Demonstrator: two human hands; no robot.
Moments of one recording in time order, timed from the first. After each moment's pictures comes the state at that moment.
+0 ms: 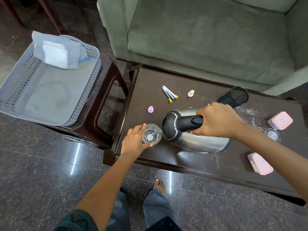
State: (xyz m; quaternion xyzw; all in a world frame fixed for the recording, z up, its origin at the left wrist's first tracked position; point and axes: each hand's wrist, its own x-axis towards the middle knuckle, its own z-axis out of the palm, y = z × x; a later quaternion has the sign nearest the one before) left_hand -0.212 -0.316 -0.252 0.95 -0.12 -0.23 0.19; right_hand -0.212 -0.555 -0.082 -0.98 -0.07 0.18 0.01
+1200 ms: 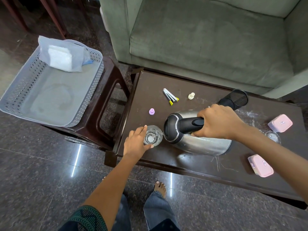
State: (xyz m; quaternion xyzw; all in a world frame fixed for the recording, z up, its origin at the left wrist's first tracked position) left_hand -0.214 -0.318 -0.253 0.95 -0.12 -0.23 0.17; right_hand -0.214 -0.553 -0.074 -0.98 -0.07 0.19 0.00
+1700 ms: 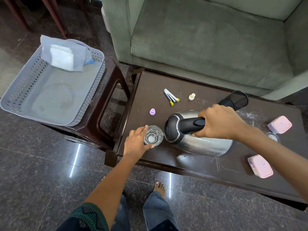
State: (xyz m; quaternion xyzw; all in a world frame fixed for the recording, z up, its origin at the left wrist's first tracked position) left_hand -0.213 -0.315 -0.256 0.95 -0.12 -0.23 0.19; right_hand -0.214 -0.552 -0.071 -0.98 -0.07 0.20 0.00
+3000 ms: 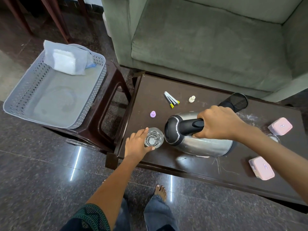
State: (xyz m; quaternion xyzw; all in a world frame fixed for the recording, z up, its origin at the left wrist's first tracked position) left_hand -0.214 -0.317 -0.256 0.95 -0.11 -0.22 0.17; right_hand -0.212 -0.547 -0.063 -0.97 -0.08 0.22 -0.02
